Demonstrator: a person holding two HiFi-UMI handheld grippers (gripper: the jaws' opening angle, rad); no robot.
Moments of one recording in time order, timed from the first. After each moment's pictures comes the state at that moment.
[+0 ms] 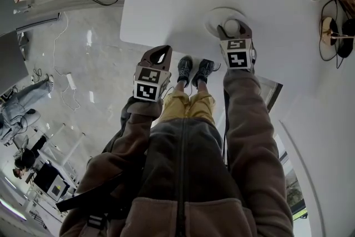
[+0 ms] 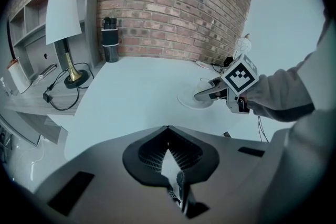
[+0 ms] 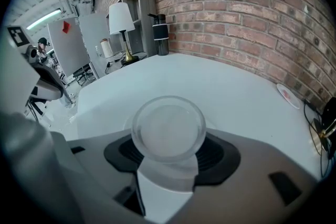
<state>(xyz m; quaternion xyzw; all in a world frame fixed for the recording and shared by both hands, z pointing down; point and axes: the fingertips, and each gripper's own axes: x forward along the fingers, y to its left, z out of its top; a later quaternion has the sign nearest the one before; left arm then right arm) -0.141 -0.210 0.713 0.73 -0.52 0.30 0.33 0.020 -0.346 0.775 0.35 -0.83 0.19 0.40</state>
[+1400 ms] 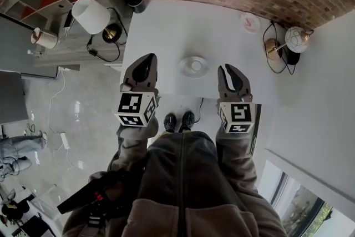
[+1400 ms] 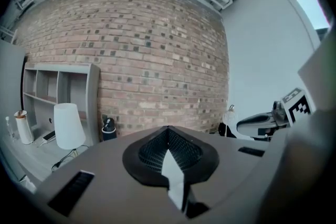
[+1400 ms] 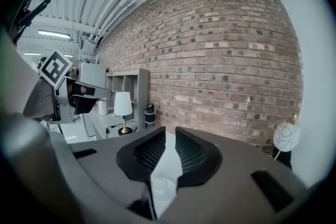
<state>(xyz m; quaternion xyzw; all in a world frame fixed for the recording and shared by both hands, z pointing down) -0.125 -0.274 0.396 0.79 -0.60 0.07 0.10 0.086 -0.282 0.428 0.49 -0.86 0.03 0.16</state>
